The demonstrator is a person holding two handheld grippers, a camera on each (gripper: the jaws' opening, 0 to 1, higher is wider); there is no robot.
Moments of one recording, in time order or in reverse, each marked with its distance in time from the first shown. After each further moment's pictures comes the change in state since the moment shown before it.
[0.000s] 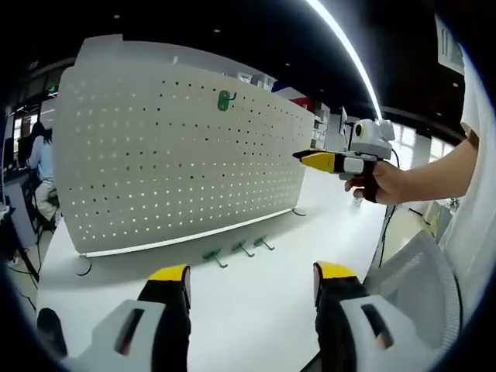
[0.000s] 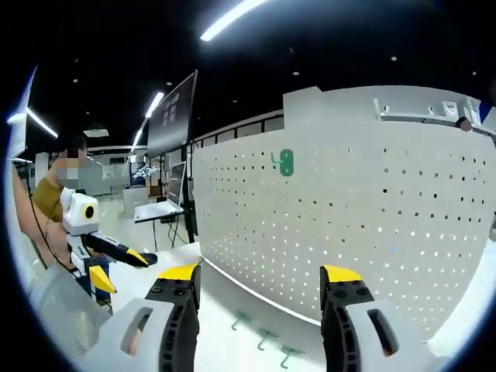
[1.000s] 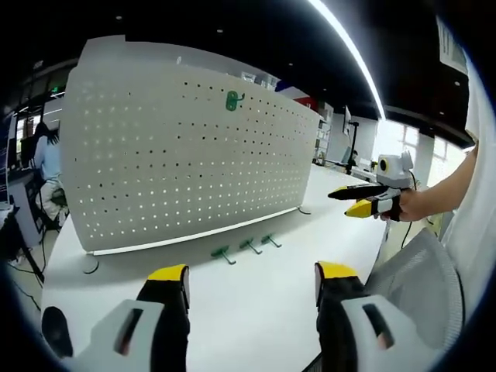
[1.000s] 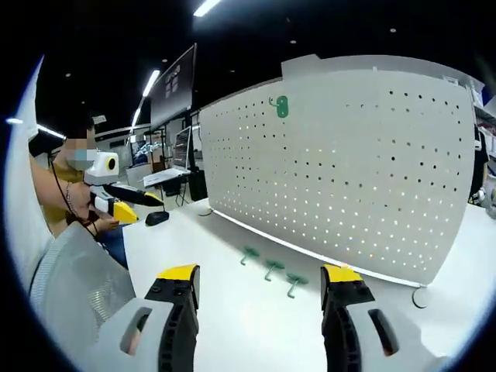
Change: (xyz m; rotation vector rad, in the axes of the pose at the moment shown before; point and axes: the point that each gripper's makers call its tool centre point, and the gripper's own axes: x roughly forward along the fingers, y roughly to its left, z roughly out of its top) left arm -0.008 0.013 -0.003 0.001 0.006 0.022; right arm -0.067 0.010 -0.083 0.036 0.197 0.023
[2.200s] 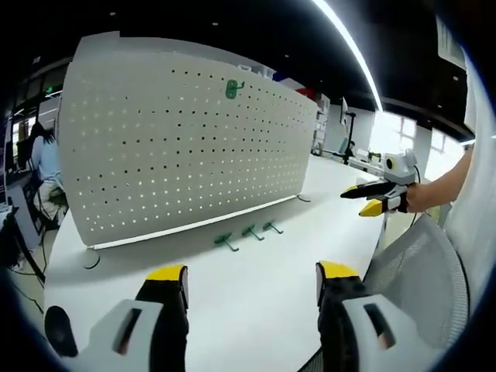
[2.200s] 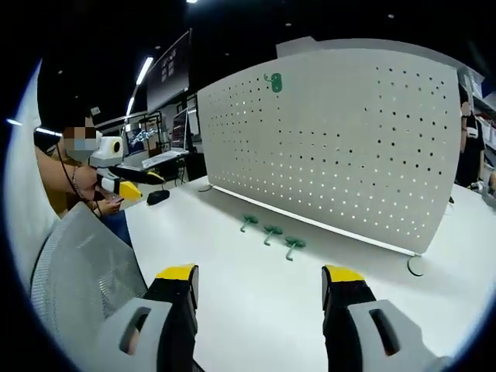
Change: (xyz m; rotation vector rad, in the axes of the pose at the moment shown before) left arm 0.002 0.010 -0.021 0.036 0.076 -0.025; right arm -0.025 0.001 -0.036 0.033 0.091 -0.015
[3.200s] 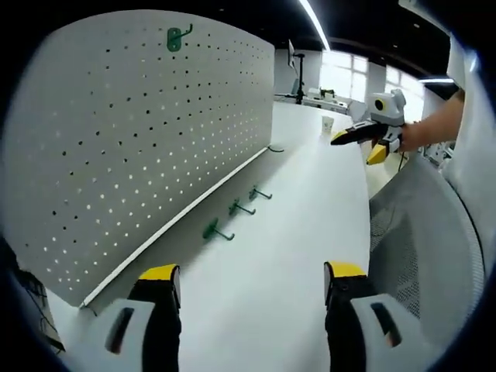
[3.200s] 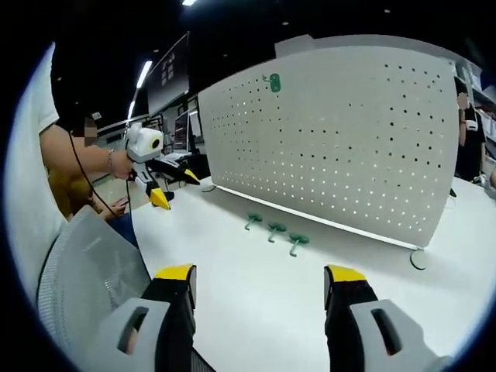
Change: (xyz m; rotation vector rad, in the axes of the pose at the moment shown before) left arm 0.057 0.020 -0.002 0.272 0.271 -0.227; right arm -0.007 0.001 -0.003 0.030 0.000 0.023
